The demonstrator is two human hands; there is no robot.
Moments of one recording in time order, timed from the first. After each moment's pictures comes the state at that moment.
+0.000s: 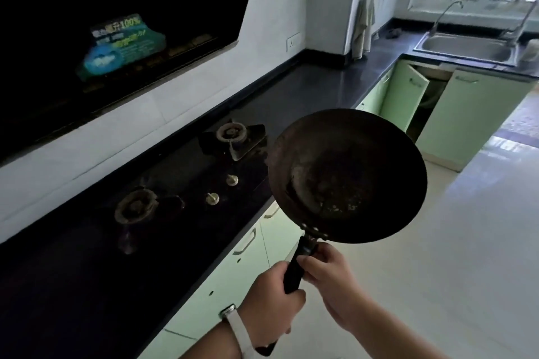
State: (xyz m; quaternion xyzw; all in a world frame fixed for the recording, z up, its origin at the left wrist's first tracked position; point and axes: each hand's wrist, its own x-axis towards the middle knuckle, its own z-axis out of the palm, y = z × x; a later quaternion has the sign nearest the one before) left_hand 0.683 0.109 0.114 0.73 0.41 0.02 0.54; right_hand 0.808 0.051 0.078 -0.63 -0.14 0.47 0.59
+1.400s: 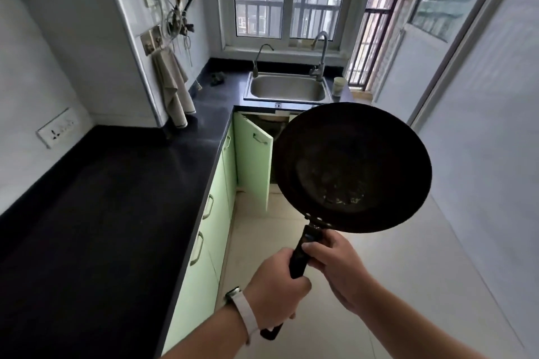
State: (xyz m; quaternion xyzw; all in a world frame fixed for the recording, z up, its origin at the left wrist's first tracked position) left_hand 1.328 0.315 0.129 0.81 0.11 -0.12 0.56; right_hand 1.398 0.189 0.115 -0.69 0.01 0.22 0.69
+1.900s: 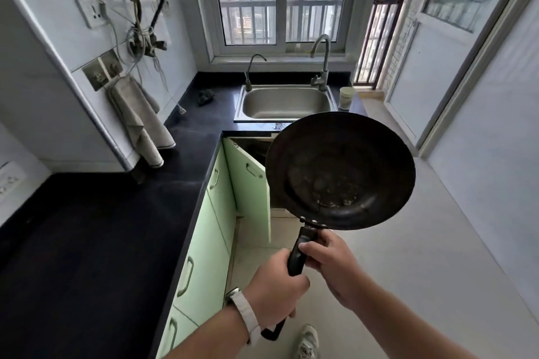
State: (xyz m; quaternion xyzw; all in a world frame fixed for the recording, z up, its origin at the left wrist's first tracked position) left_hand 1.575 0.349 0.114 0.79 0.16 -0.14 0.57; right_hand 1.647 0.230 0.080 -0.66 0.01 0.25 0.71
